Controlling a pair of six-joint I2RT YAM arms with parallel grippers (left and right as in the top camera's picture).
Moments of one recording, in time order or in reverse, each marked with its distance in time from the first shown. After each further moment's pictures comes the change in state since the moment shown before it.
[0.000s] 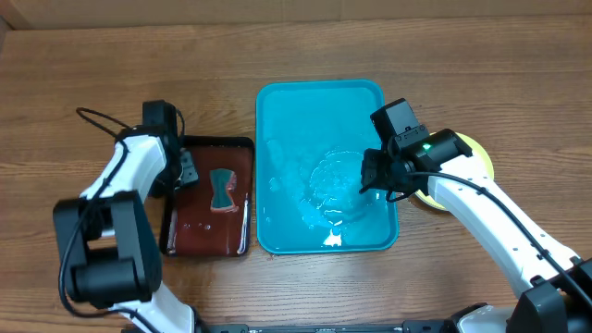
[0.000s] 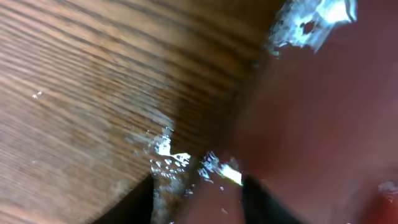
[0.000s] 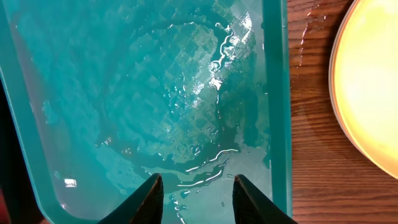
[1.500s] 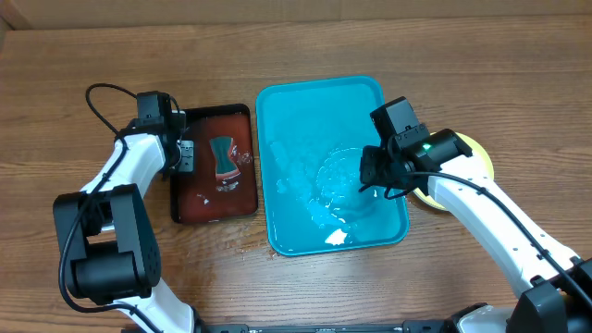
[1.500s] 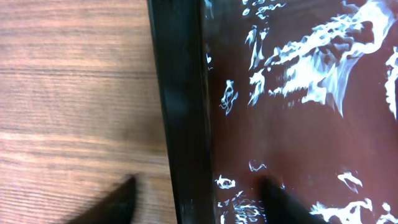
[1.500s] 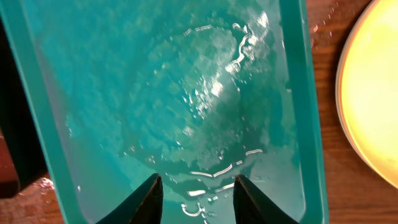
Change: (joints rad) left arm 0.010 0.016 0.012 0.235 0.026 0.406; right arm 0.000 0.000 0.000 0.044 0.000 0.006
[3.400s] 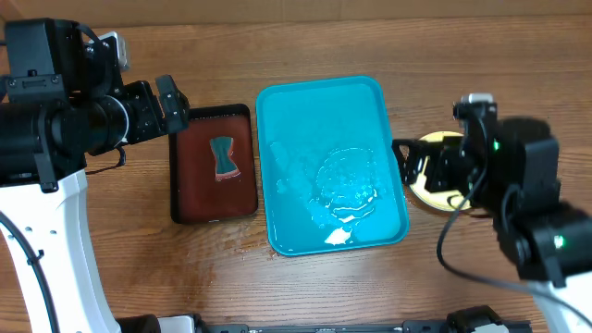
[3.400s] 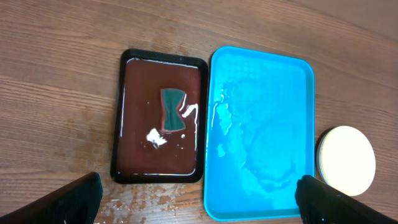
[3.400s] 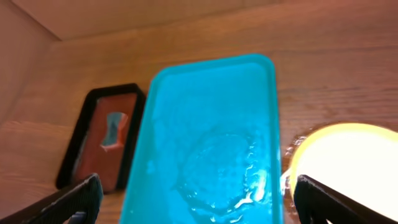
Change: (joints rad) left arm -0.041 -0.349 0.974 -1.031 0.359 -0.375; right arm -0.214 -0.579 -0.044 0.068 -0.160 -0.274
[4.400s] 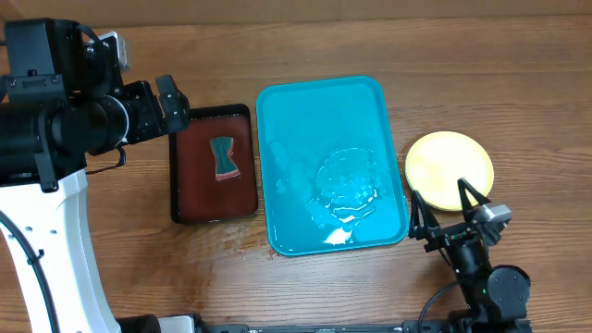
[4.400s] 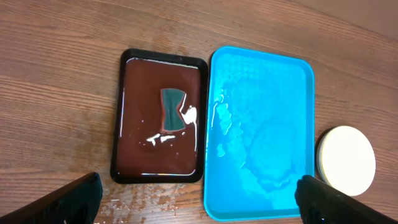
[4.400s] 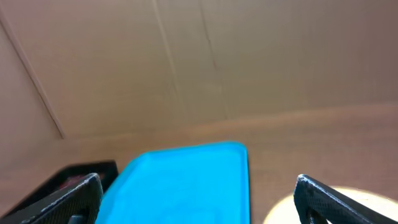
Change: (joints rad) left arm 0.000 0.000 -0.001 0.001 0.000 0.000; right arm -0.098 -0.955 -1.110 0.846 0.058 0.004
